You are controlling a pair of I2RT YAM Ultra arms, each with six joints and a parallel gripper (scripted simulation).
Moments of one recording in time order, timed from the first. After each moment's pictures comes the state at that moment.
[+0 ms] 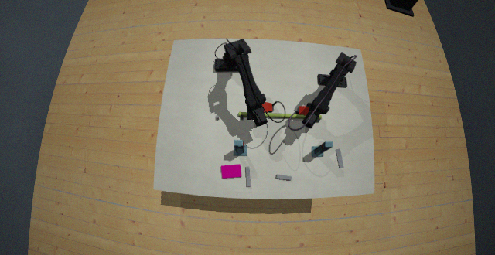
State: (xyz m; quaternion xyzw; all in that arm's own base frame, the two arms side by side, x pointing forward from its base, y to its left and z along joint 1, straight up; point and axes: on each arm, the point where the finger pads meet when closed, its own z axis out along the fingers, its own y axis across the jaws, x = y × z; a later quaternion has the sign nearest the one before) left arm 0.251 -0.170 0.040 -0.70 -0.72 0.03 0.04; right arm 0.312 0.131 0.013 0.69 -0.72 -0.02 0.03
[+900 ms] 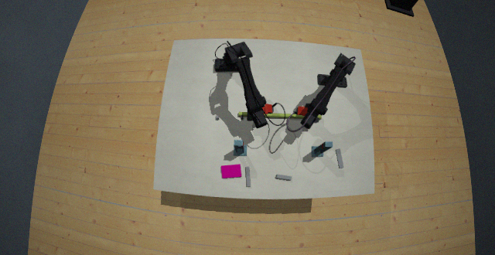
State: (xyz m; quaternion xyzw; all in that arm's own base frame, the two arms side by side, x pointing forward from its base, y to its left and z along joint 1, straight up) left arm 0.245 -0.174 0.020 -0.70 -0.71 0.04 0.04; right arm 0.309 0.132 -0.006 0.70 -0.72 -0.03 0.04
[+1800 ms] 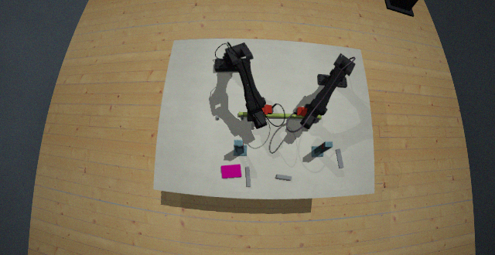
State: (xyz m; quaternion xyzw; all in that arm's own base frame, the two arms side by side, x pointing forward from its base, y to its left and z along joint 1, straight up) left arm 0.247 -0.176 0.013 -0.70 -0.71 0.04 0.04; right arm 0.309 0.133 -0.019 0.70 -0.72 -0.03 0.04
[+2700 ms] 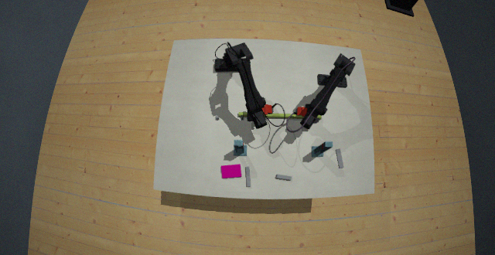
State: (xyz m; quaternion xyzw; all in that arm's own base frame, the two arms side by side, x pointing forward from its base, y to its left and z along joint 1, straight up) left arm 0.247 -0.176 0.013 -0.70 -0.71 0.04 0.04; right arm 0.308 0.132 -0.019 0.70 -0.72 -0.03 0.04
